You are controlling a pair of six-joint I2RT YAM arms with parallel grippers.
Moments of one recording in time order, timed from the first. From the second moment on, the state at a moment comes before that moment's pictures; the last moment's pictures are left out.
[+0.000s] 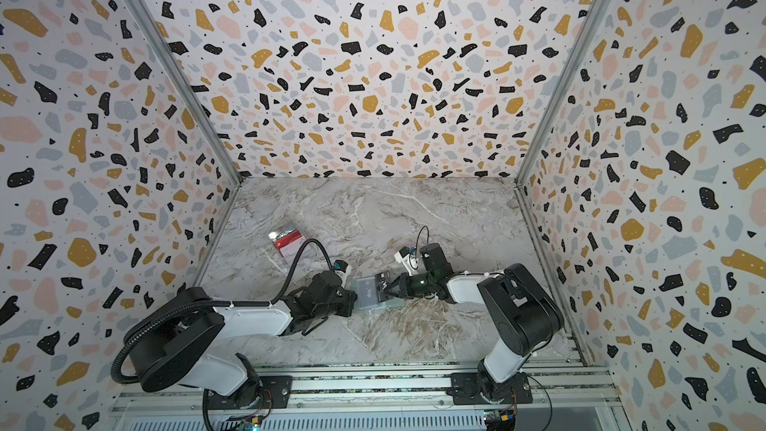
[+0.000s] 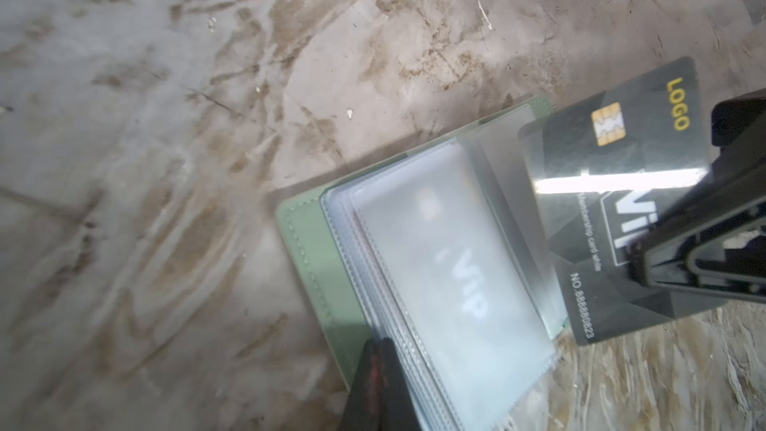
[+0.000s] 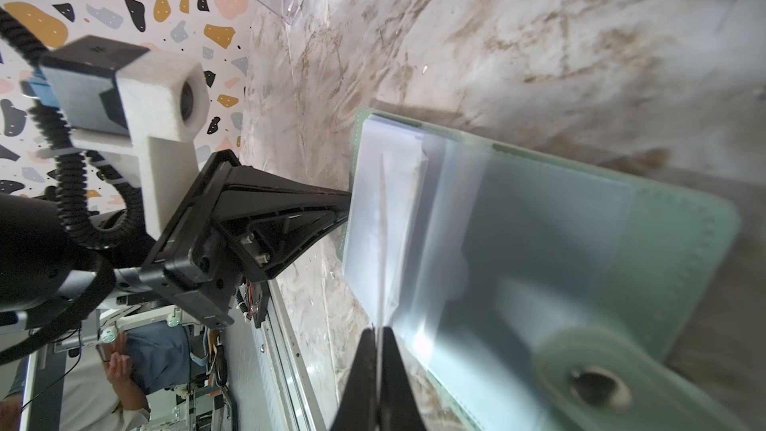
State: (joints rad) left arm -0.79 1.49 0.46 0.23 0.01 -0.57; right arm 0.51 1.61 0.61 0.17 -0.81 0.51
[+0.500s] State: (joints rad) left arm -0.78 1.25 0.46 0.06 -0.03 -0.51; right arm 0.51 1.41 0.65 -0.05 -0.77 0.26
